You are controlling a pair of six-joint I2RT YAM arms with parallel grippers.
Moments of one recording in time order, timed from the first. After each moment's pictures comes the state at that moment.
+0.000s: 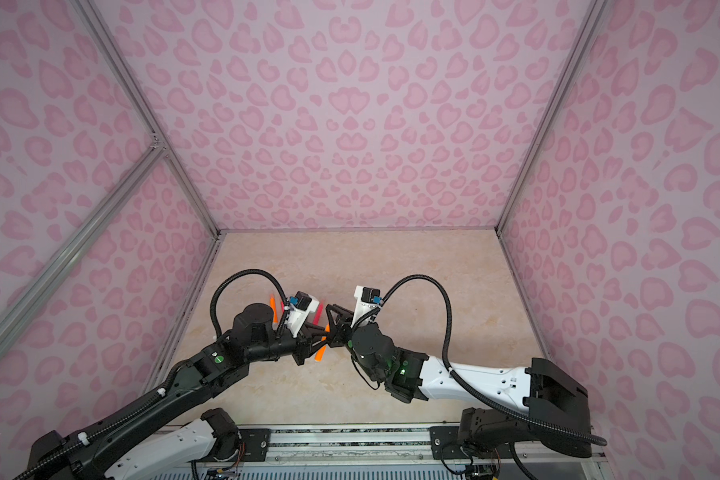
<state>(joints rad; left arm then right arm) -0.71 0.92 0.65 -0.16 0.39 -0.27 1.21 1.30 0.77 0.34 0.57 0.88</state>
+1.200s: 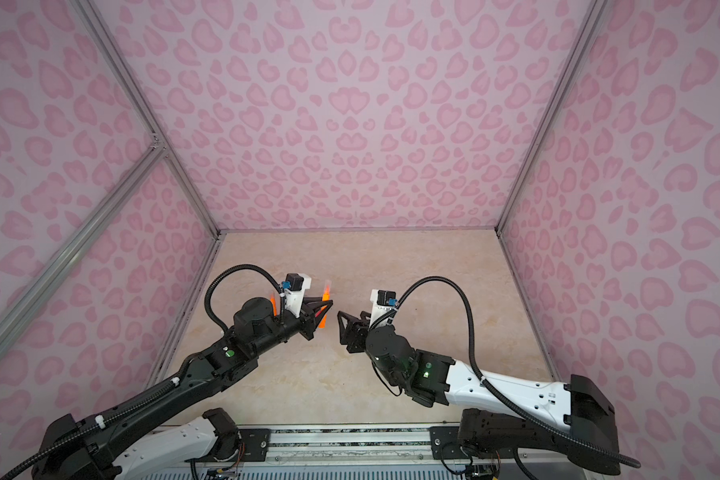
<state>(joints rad) -0.72 1.03 0.65 0.14 0.07 -0.26 1.16 1.06 0.73 0.04 0.57 0.82</state>
